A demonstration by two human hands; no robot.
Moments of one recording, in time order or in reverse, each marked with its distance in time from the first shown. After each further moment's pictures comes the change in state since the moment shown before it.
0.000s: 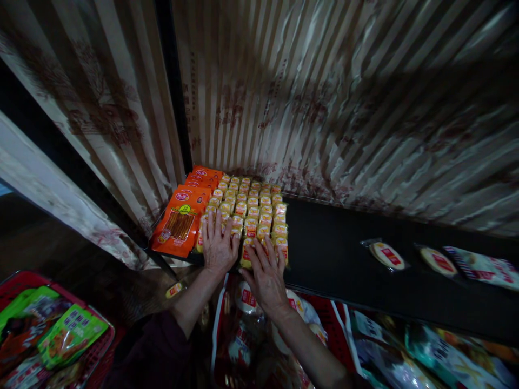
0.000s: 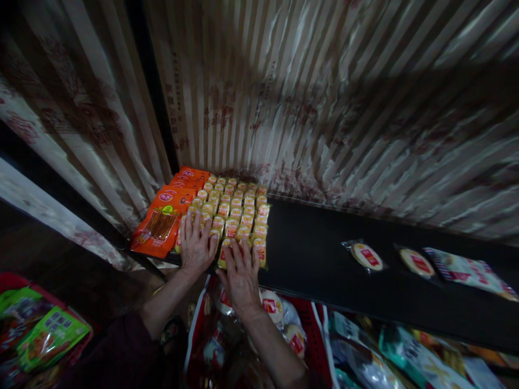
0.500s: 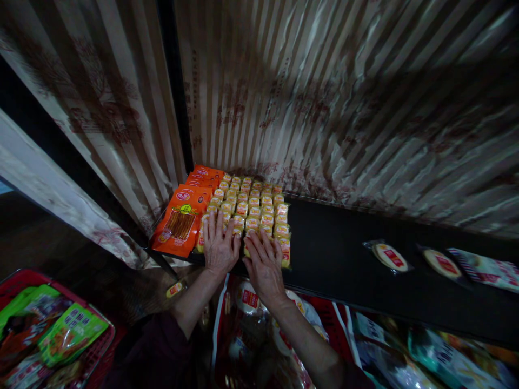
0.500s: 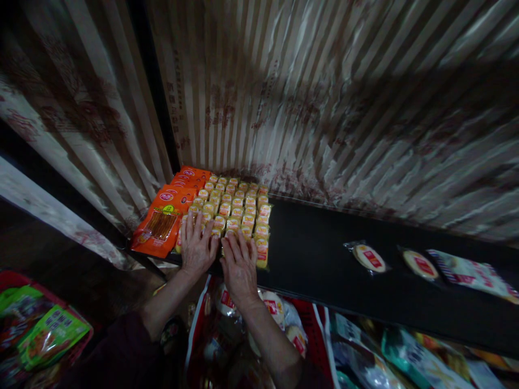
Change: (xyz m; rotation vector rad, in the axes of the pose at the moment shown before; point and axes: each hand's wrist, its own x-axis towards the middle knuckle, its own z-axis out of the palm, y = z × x) left_hand 0.001 0.001 -0.003 0.001 0.003 0.017; right_hand 0.019 0.001 0.004 0.060 0.011 -0.011
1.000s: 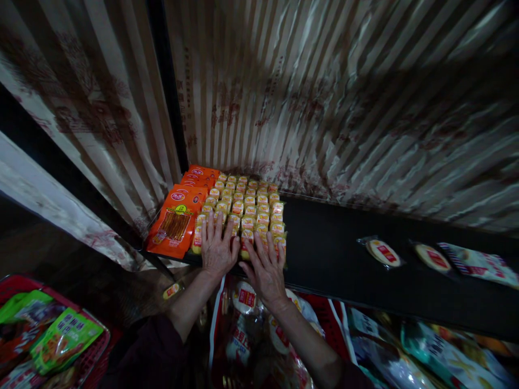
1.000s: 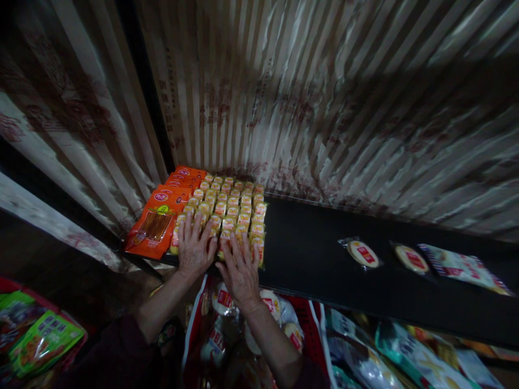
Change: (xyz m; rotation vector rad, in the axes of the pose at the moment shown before) left_hand -0.004 0.003 0.002 -0.019 -0.040 0.031; right_hand -0.015 0.011 -0.003 -0.138 0.062 -0.062
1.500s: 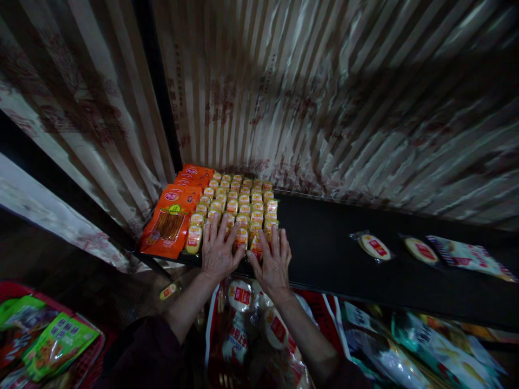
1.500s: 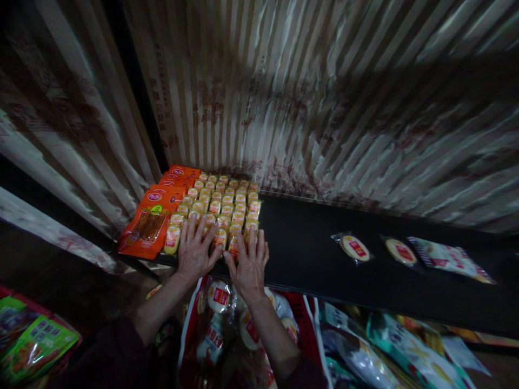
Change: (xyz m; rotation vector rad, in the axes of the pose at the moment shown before) left_hand -0.004 0.012 -0.001 -0.038 -0.087 0.112; right_hand -0.007 0.022 0.003 0.013 -0.043 0.312
